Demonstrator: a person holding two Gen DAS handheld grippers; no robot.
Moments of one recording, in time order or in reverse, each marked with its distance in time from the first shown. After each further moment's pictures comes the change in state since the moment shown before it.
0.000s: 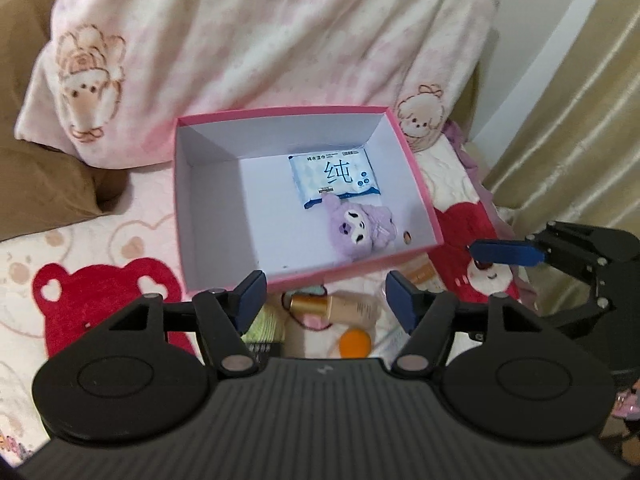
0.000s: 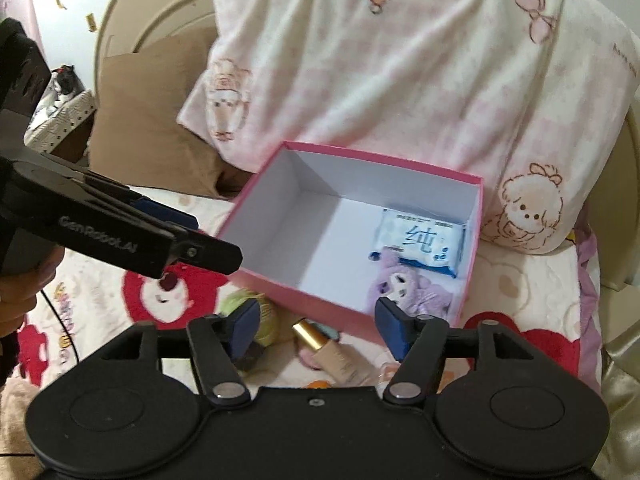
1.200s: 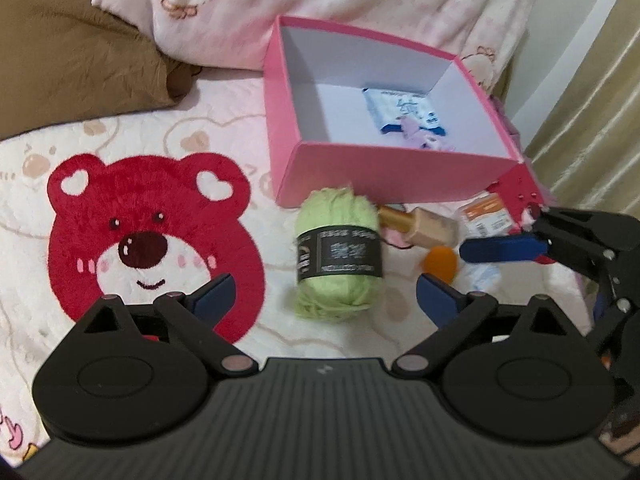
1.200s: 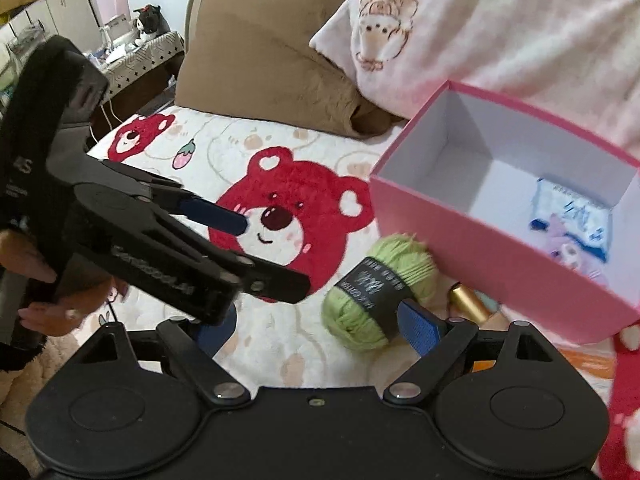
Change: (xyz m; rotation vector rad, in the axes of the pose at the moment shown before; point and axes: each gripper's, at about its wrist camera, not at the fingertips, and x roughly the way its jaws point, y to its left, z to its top) left arm 0.045 0.102 -0.149 -0.085 -0.043 -0.019; right arm 0.092 0.111 -0.076 -0.141 0.052 0.169
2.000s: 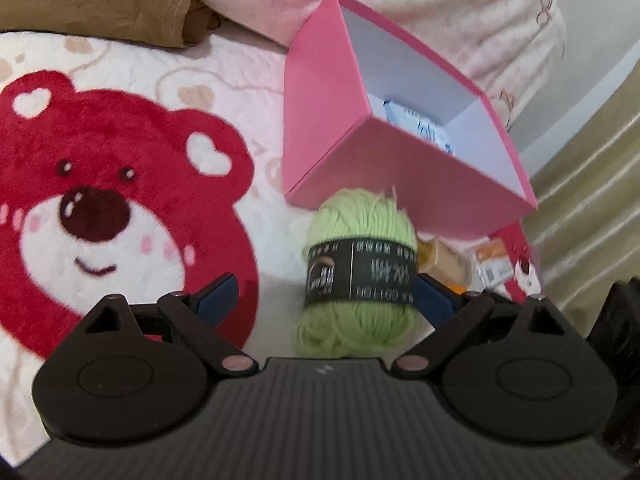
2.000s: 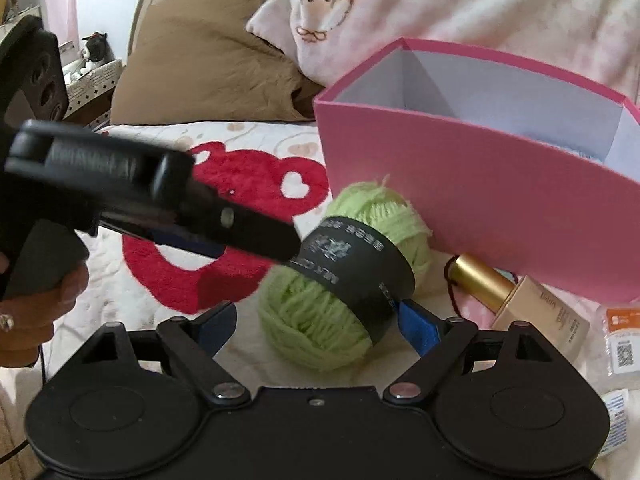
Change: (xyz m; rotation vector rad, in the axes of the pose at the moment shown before) left arm 0.072 0.054 -0.025 -0.202 -0.148 -0.158; right arm 0.091 -0.019 -0.048 0.089 -0.143 -0.176
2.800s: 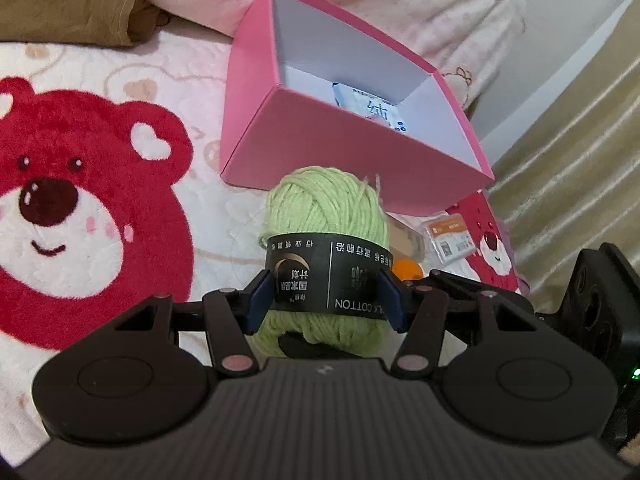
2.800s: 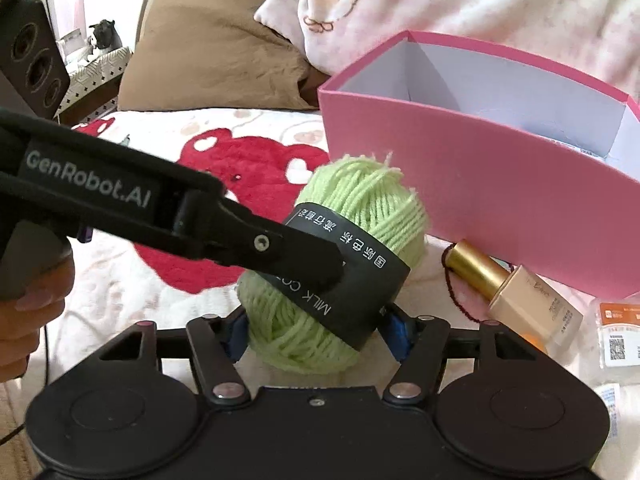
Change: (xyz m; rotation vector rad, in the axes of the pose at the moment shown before) left arm -0.009 -0.038 -0.020 0.055 0.012 -0.046; right arm -0.023 0.006 -0.002 -0.049 0.019 0.028
